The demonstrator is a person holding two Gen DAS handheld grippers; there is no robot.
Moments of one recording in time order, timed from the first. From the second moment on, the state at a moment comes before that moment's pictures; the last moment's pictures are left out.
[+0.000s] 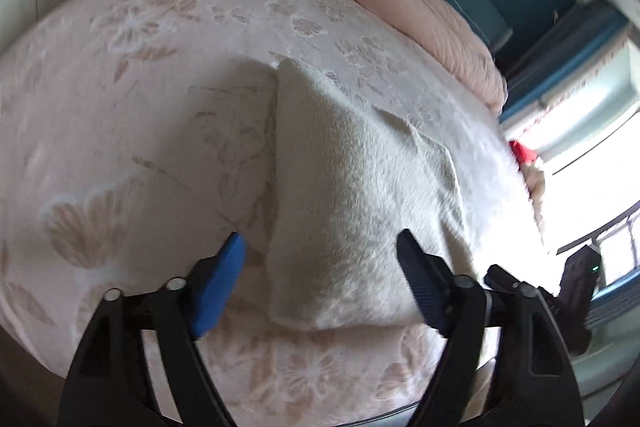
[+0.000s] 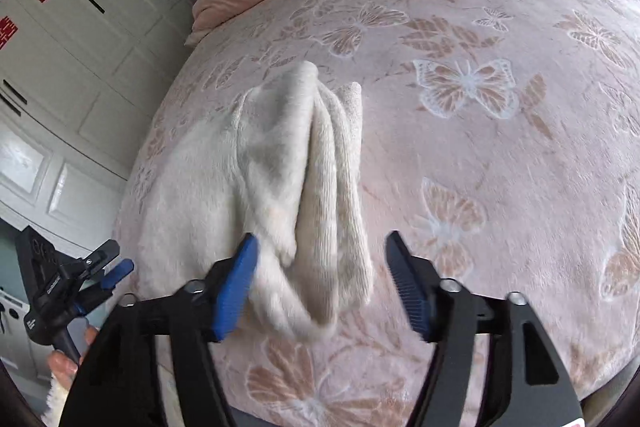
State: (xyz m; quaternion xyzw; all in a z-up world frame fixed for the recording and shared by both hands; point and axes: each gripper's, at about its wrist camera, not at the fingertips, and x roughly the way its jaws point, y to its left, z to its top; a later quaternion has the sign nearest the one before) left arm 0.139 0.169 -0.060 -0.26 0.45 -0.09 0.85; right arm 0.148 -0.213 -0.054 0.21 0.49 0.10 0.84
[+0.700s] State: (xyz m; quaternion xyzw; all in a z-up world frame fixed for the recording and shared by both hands) left arm 0.121 0.112 -0.069 -0.19 0.50 -0.09 0.84; right arm 0.134 -0.220 -0.083 0.23 0.53 0.13 0.80
